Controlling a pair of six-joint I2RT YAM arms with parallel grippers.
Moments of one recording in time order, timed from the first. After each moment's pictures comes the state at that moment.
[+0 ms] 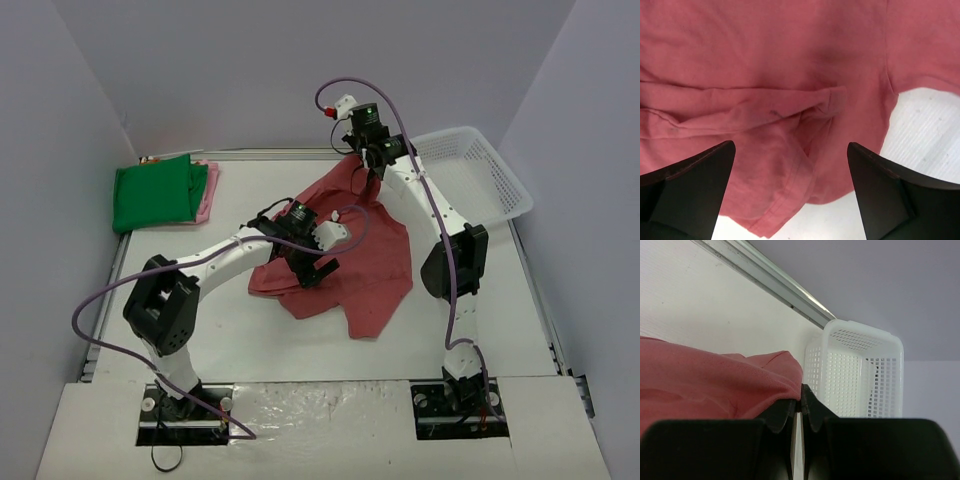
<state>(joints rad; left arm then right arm) -0.68 1.74 1.32 -0.59 0.23 0.39 0.43 2.17 2.22 -0.63 0.40 -0.48</state>
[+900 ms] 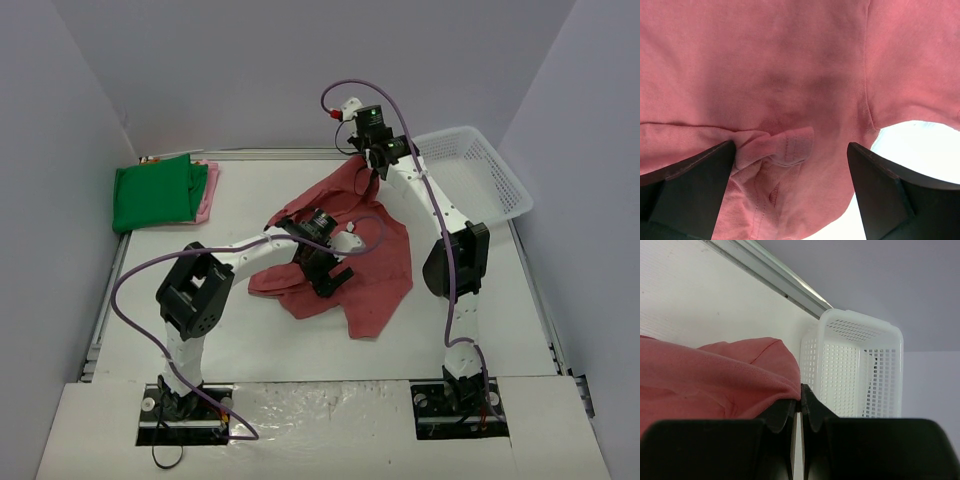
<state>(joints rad) -0.74 1.94 1.43 -0.63 0.26 0.29 0.42 2.17 2.18 -0.62 0.42 -0.48</state>
